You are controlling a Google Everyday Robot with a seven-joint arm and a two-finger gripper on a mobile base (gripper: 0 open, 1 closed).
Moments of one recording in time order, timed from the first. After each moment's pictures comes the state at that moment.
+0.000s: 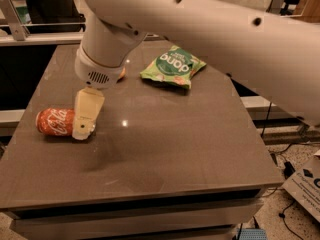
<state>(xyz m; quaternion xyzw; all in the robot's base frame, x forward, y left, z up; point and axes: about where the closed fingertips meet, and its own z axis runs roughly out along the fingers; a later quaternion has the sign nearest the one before) 0.487 0.165 0.896 -0.73 0.63 0.14 0.23</state>
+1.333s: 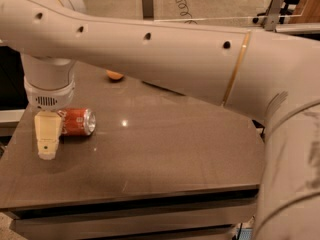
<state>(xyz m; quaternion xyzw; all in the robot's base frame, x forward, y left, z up) 0.475 0.240 0.842 -0.74 0.65 0.08 0.14</state>
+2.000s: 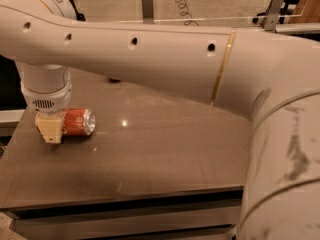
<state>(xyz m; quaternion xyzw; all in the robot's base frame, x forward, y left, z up) 0.482 0.246 0.833 -0.74 0.65 0.04 0.14</state>
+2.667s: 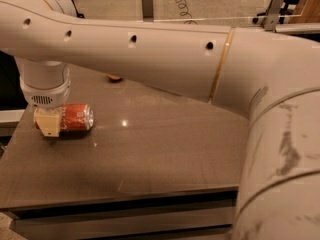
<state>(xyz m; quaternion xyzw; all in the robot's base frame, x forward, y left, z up) 0.490 0.252 0.839 -0.74 0.66 0.05 0.15</state>
